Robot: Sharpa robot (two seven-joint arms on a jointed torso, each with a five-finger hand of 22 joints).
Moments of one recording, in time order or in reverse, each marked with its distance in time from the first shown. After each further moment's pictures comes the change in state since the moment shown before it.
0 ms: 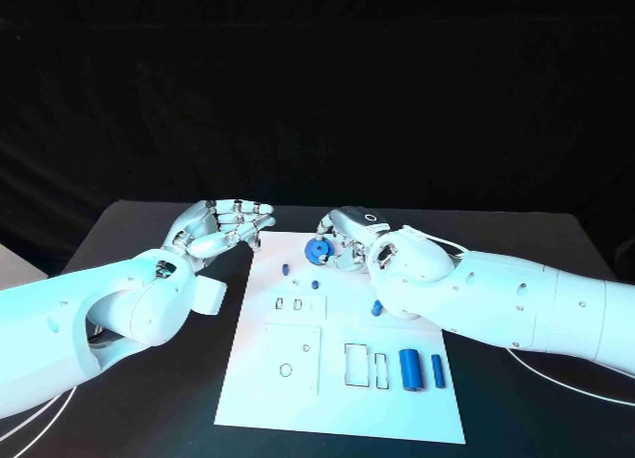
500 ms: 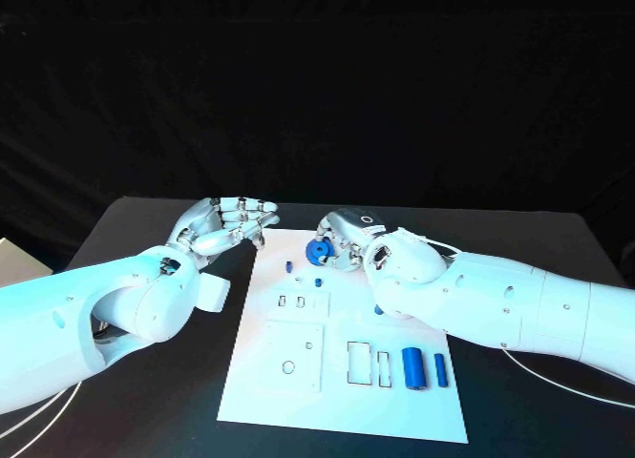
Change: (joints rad) left arm 0.000 0.003 0.000 0.000 0.000 0.001 -0.002; left_hand 0.000 0.000 0.000 0.000 0.000 0.000 0.000 0.000 0.000 0.000 0.000 0.000 0.000 0.000 0.000 0.000 0.000 0.000 0.000 0.000 0.000 0.000; right arm -0.018 0.044 -0.001 -0.060 -0.037 0.004 -0.009; right_hand -0.009 -0.009 0.003 -0.003 -0.002 0.006 -0.001 0.004 -0.001 0.000 0.000 0.000 0.000 0.000 0.000 0.000 0.000 0.000 0.003 -0.003 0.000 0.000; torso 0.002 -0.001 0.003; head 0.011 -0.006
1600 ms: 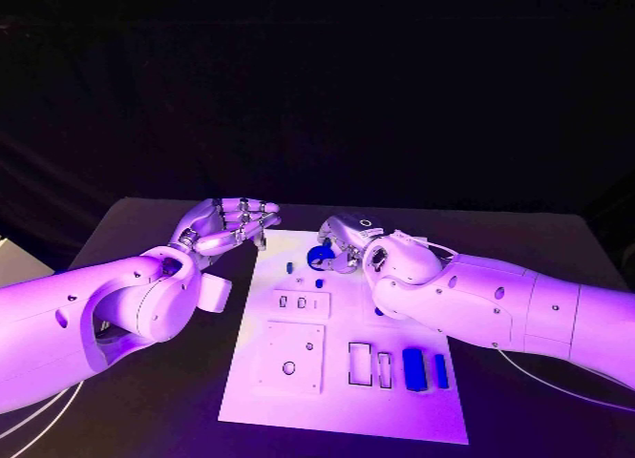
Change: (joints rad) left arm 0.000 -0.001 0.000 0.000 0.000 0.001 -0.002; left_hand 0.000 0.000 0.000 0.000 0.000 0.000 0.000 0.000 0.002 0.000 0.000 0.000 0.001 0.000 0.000 0.000 -0.001 0.000 -0.004 -0.004 0.005 0.003; right arm -0.008 0.033 -0.005 -0.058 0.003 0.030 -0.001; right_hand -0.220 0.031 -0.140 0.027 -0.082 -0.071 0.019 -0.087 -0.028 -0.002 0.027 0.000 0.000 0.002 0.023 0.000 0.000 0.000 0.000 0.022 0.000 0.000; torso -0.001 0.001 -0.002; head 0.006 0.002
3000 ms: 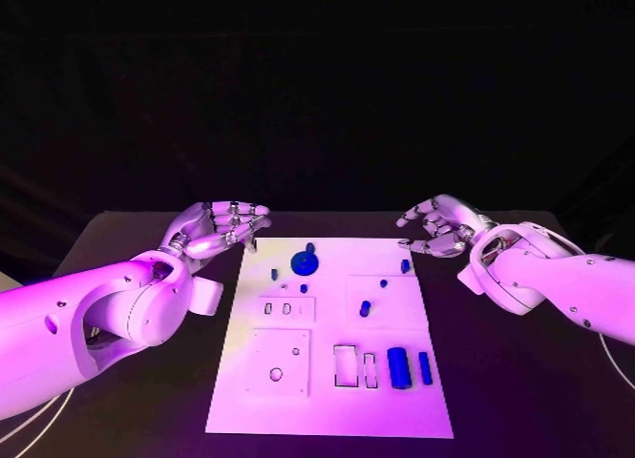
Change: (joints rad) left arm 0.000 0.008 0.000 -0.022 0.003 0.002 -0.001; left_hand 0.000 0.000 0.003 -0.003 0.000 0.000 0.000 0.000 0.001 -0.004 0.004 0.005 0.001 0.000 0.000 0.004 -0.001 0.000 -0.002 0.002 0.003 0.001; right arm 0.043 -0.467 0.012 0.189 0.530 -0.053 0.352; right_hand 0.201 -0.029 0.095 -0.100 0.030 0.035 -0.024 -0.025 0.000 0.002 -0.016 -0.010 0.000 -0.002 -0.013 0.000 0.000 0.000 0.000 -0.005 -0.007 0.000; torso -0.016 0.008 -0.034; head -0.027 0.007
